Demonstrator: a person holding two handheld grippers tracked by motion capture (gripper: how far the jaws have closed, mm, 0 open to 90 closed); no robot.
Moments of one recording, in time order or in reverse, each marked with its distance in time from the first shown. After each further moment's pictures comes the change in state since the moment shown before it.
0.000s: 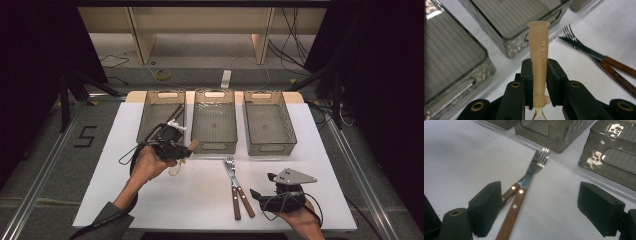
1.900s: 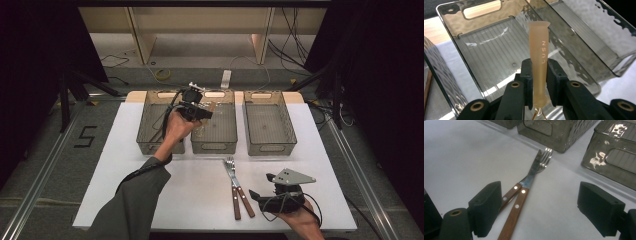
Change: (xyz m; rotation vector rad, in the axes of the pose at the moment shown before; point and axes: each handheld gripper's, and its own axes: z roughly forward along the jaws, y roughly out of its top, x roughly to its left) left arm 0.030 0.101 0.056 -0.141 0.028 -0.132; right arm 0.001 0.000 0.001 0.001 0.013 -0.009
